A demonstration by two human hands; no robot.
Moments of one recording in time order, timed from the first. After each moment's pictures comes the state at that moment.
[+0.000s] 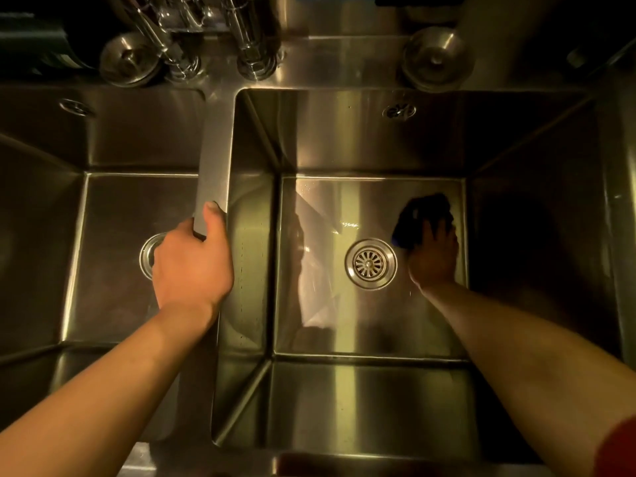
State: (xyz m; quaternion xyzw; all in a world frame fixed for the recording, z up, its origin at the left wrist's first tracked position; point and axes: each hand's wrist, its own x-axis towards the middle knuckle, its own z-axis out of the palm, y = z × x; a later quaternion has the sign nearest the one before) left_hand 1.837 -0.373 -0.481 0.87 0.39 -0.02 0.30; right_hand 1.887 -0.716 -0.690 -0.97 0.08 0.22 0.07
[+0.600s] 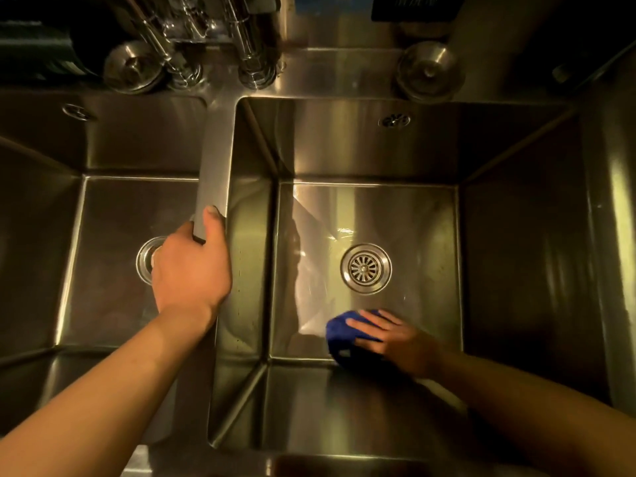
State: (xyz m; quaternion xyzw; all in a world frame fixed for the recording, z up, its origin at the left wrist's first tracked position) left_hand 1.835 -0.370 -0.484 0.88 0.39 -0.02 0.29; right_hand 1.768 -0.720 -0.692 -0.81 -0.49 0.32 0.03
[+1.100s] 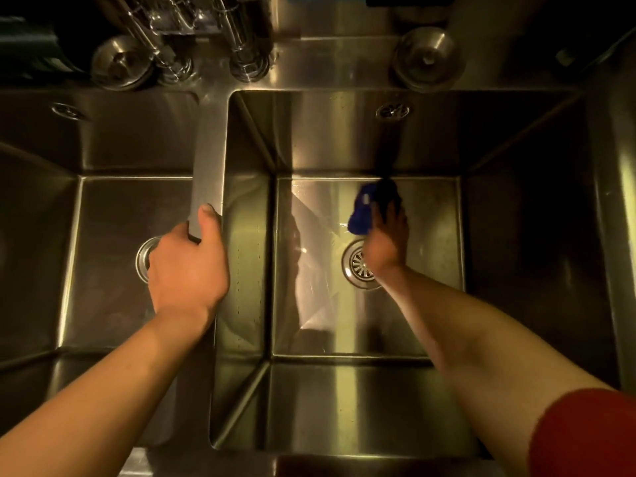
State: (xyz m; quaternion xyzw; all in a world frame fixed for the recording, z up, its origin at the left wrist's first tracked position) left_hand 1.835 -0.371 -0.486 0.87 0.39 -0.03 0.30; right_hand 1.908 -0.634 -0.686 -0.97 0.02 0.22 0.08
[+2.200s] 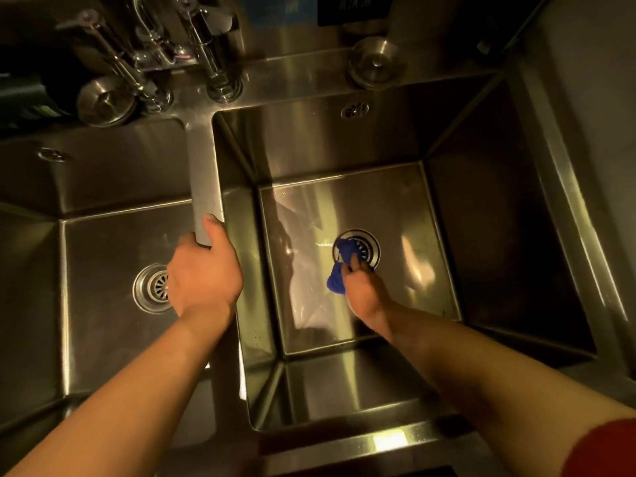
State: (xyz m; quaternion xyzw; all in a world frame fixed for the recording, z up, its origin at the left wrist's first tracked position) left_hand 1.834 -0.366 -0.491 0.88 0.36 -0.02 0.29; right_hand 1.793 -0.608 -0.660 -0.92 0.03 0.35 0.19
